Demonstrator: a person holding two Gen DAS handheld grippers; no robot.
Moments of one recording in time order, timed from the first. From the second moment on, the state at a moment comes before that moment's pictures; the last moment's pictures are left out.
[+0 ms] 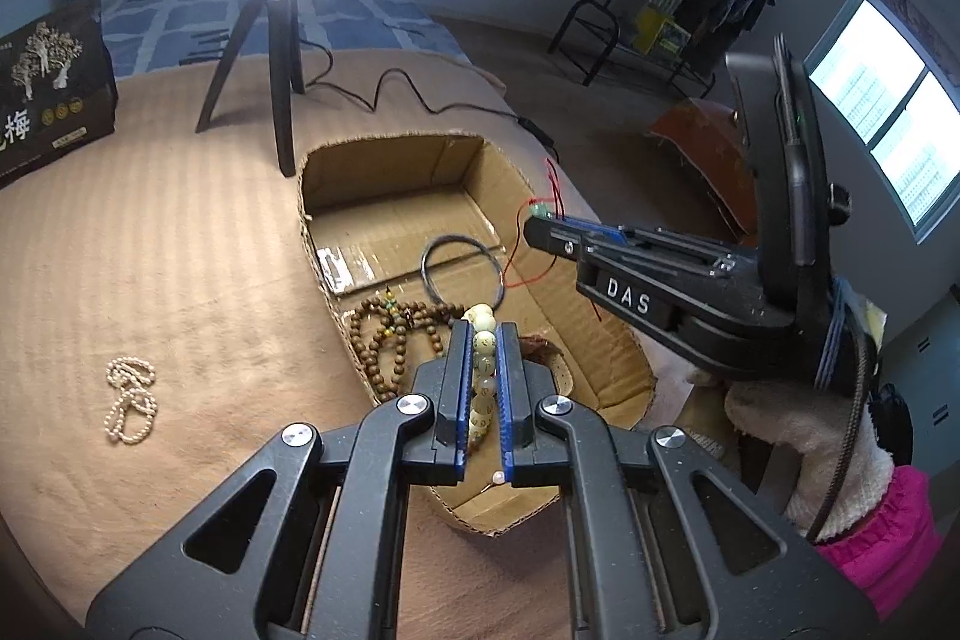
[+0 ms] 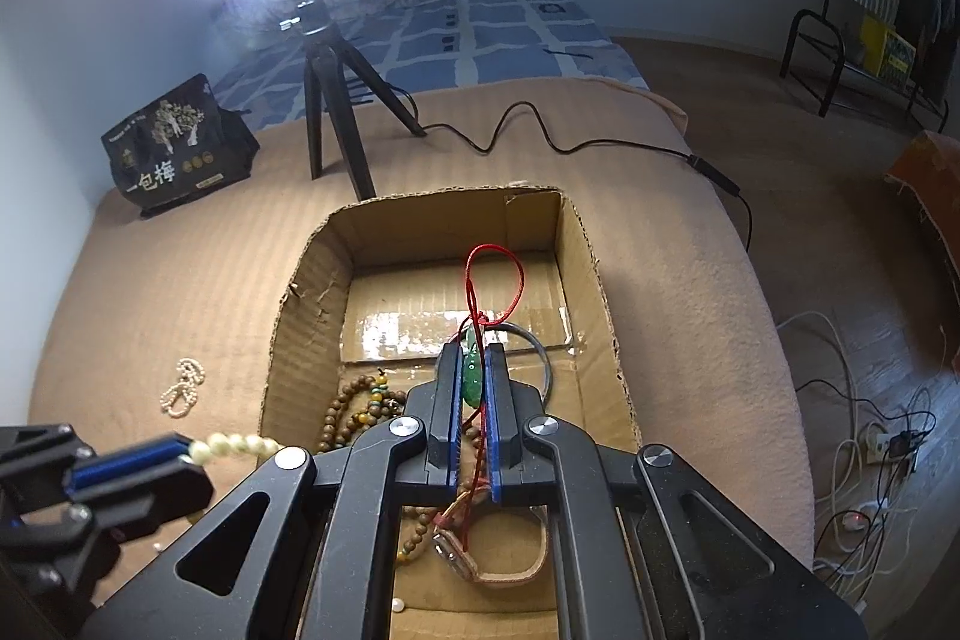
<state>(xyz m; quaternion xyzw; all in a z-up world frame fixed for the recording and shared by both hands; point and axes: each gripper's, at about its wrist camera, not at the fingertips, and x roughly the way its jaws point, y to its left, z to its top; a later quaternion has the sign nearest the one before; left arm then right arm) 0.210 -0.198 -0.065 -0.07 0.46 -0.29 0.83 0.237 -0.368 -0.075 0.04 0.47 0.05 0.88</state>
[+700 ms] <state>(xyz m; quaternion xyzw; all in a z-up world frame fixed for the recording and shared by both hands) 0.208 -0.207 -0.076 -0.05 0.48 -0.29 0.83 0.237 -0.373 -0.079 0.04 0.47 0.04 0.88</state>
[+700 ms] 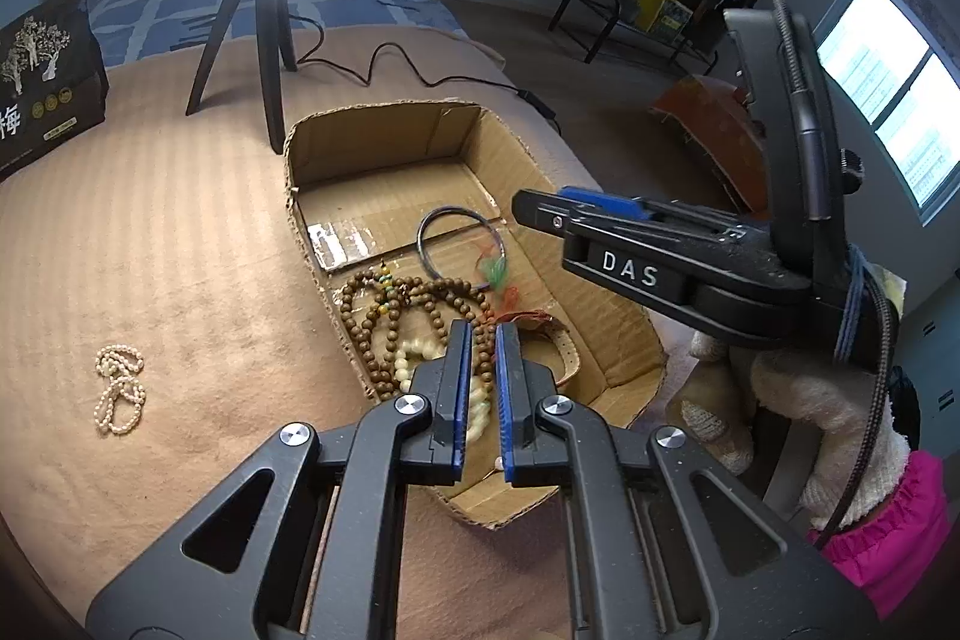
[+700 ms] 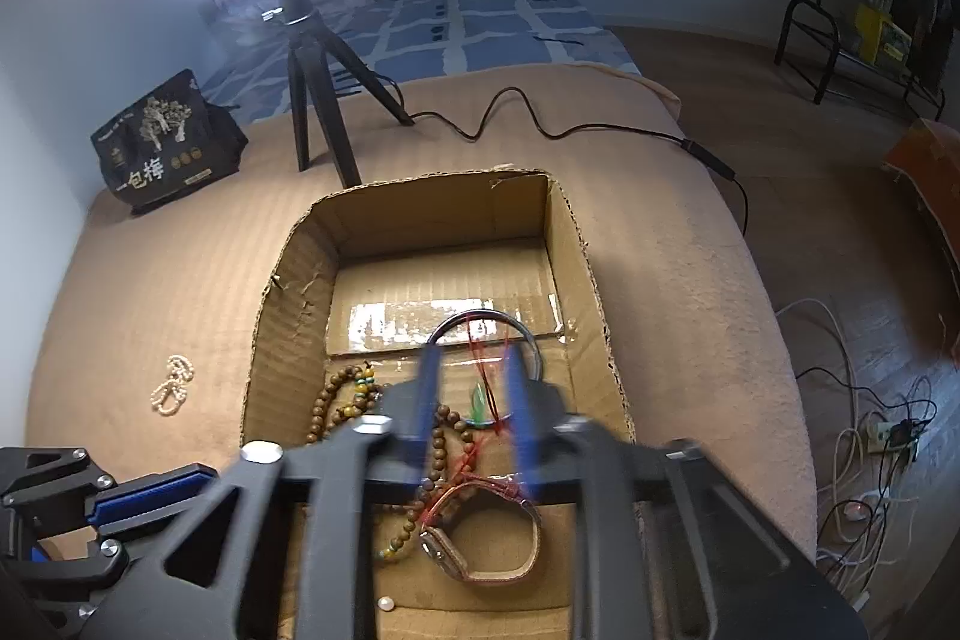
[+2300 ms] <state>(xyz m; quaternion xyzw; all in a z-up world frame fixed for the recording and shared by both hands) 0.209 -0.088 -0.061 -0.02 0.46 -0.16 0.87 0.201 -0.351 -0.045 0.07 0.42 0.06 0.90</state>
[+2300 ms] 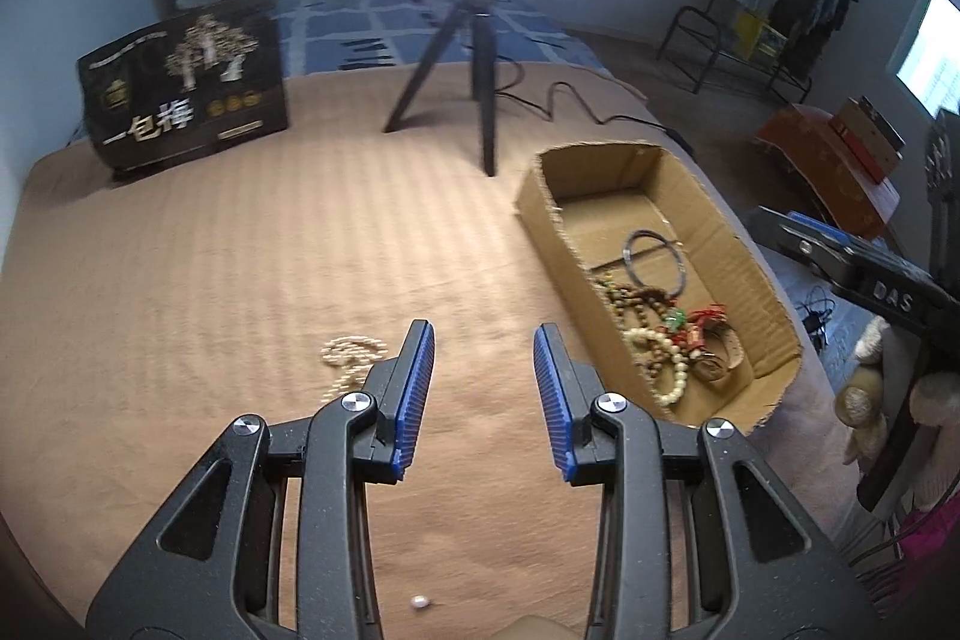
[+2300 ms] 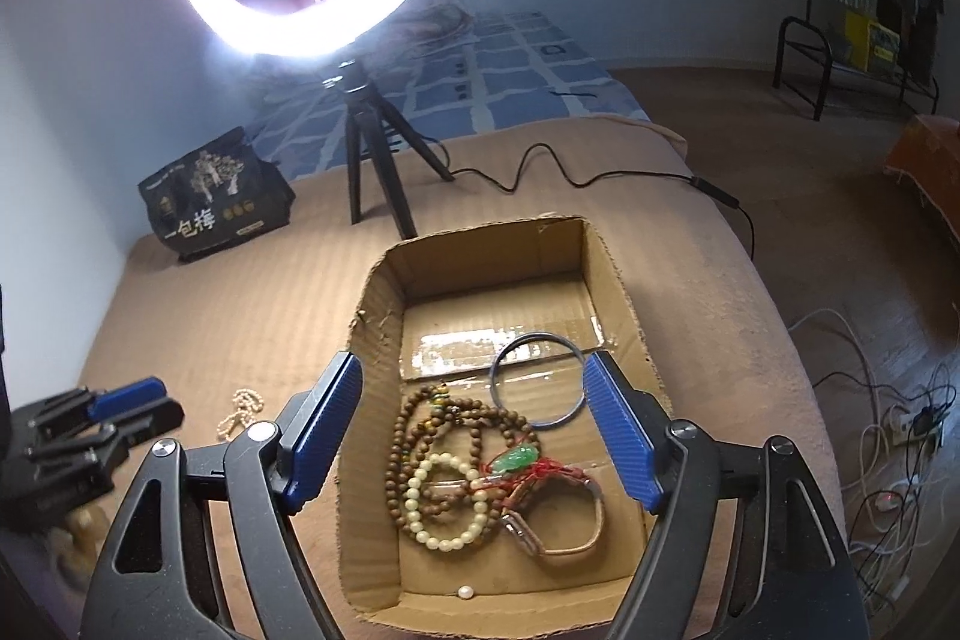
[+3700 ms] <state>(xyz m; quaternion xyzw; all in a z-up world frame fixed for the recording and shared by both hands) 0.190 0.027 -0.097 -0.05 0.49 -0.11 0.86 0.105 -0.165 -0.126 -0.06 0.49 0.30 0.82</state>
